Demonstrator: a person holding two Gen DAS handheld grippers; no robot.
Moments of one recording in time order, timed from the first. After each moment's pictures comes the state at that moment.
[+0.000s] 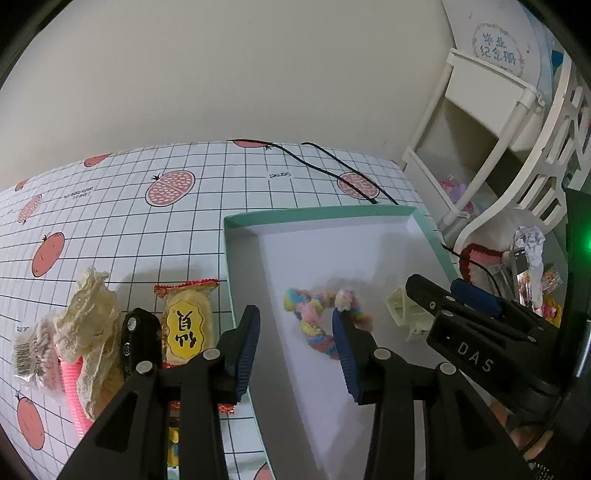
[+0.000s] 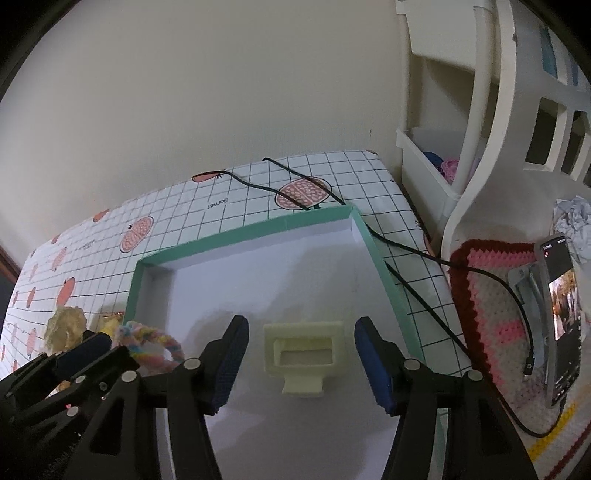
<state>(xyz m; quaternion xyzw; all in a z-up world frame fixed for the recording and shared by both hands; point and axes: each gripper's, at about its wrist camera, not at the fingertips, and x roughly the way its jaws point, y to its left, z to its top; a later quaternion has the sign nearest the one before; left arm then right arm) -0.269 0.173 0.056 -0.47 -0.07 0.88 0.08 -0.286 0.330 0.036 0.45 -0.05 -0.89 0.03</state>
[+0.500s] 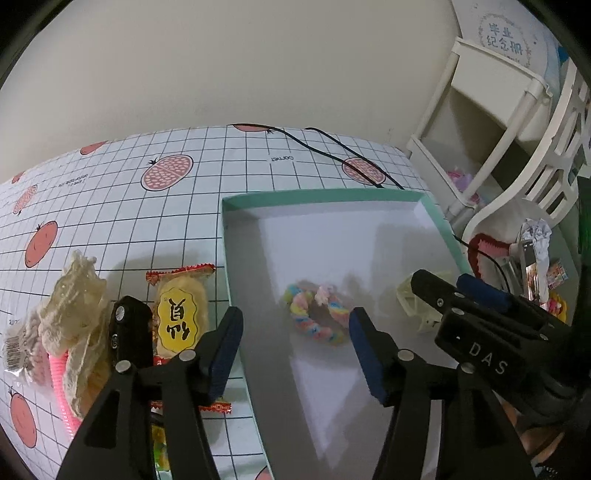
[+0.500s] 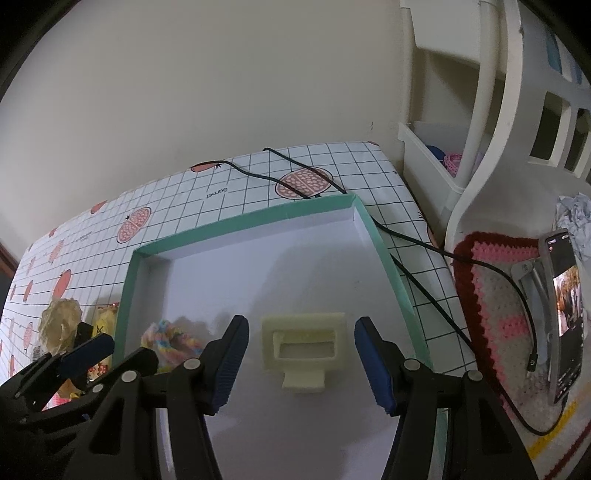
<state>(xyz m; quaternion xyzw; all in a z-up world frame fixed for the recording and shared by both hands) -0.268 0.174 0.038 -0.48 -0.06 0.87 0.08 -0.285 0.328 0.028 0.46 -0.04 -0.88 0.03</state>
